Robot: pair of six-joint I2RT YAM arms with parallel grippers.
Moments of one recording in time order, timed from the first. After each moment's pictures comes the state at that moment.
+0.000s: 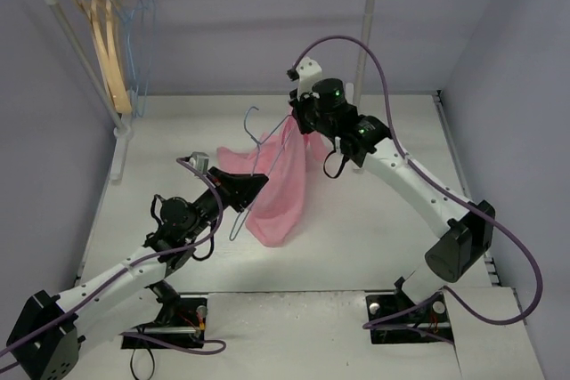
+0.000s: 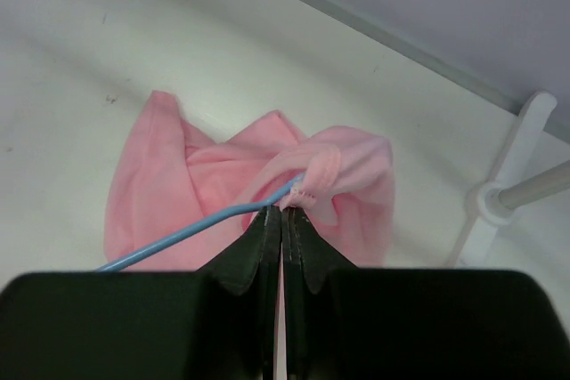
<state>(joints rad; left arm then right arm) -0.67 0.86 0.38 0.71 0.14 -0.69 0.66 1.59 1.50 -0.33 0.13 0.01</state>
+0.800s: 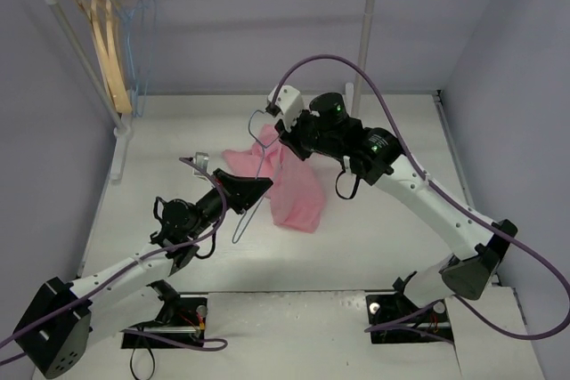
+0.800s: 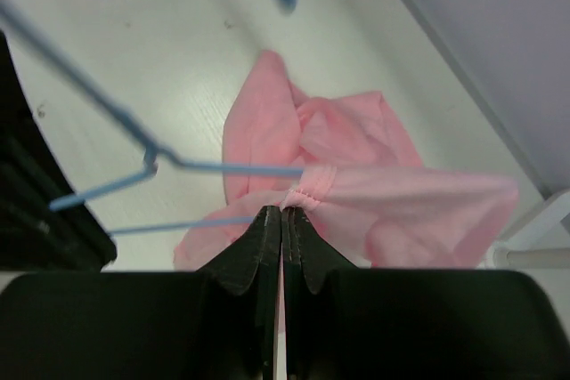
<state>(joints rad) -0.65 0.93 0.36 0.88 0.26 -0.85 0.81 1.48 1.62 -0.58 -0.06 -0.27</state>
